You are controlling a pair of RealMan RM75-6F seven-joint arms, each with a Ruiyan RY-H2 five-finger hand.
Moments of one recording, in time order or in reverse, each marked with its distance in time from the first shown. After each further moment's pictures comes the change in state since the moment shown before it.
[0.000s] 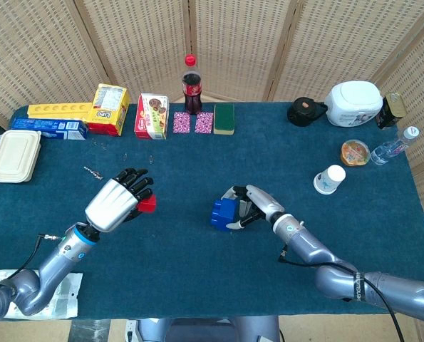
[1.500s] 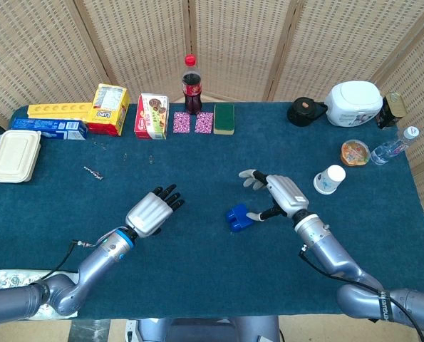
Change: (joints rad) left arm -0.105 -0.143 -0.055 -0.095 -0.401 -0.444 0.405; right arm -0.103 0.146 -0.019 -0.153 -0.172 0.261 -0.141
